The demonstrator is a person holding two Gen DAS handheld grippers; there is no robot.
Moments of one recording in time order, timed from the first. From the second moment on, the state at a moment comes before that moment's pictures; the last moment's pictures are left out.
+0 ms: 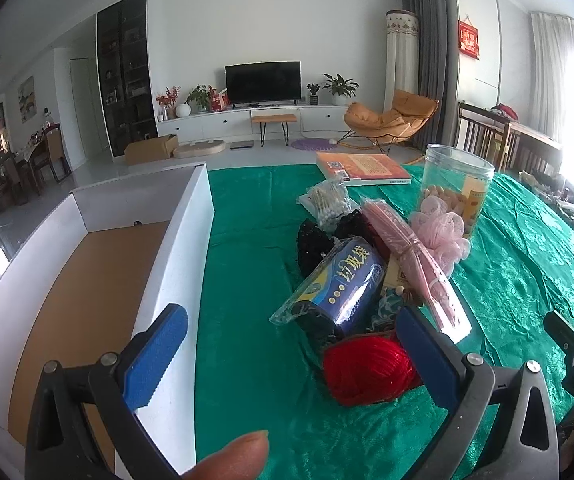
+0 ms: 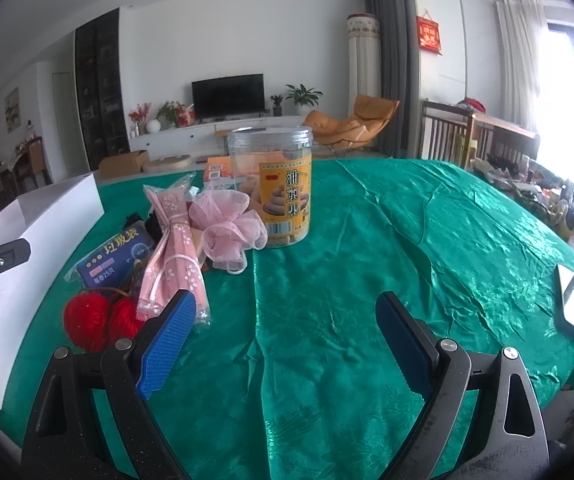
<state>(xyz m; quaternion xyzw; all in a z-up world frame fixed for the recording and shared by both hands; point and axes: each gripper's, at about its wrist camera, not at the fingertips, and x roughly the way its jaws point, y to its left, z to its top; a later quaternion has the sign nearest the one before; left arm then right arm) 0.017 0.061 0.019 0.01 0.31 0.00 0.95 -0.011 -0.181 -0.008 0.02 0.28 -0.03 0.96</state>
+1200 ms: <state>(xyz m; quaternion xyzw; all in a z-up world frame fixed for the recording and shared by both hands) 0.060 0.067 0.023 0.03 0.39 -0.01 0.92 0.027 -0.263 -0.056 0.19 0.37 -0.12 0.90</state>
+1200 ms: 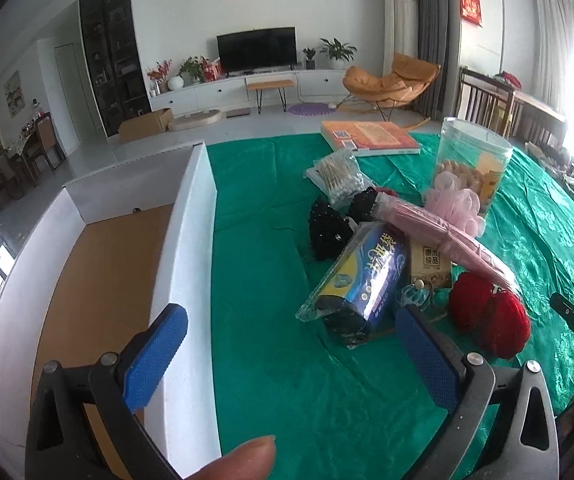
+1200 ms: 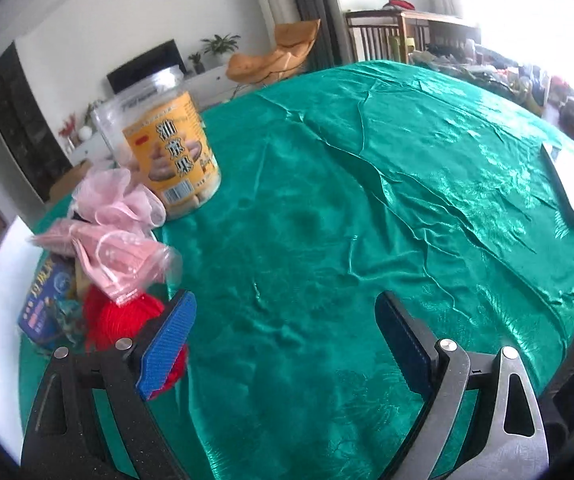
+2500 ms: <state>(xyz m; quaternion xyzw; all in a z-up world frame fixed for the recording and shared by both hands) 0.165 0.071 -0.008 -0.07 0.57 -0.17 0.80 0.091 -0.174 -0.058 0.14 0.48 0.12 0.86</state>
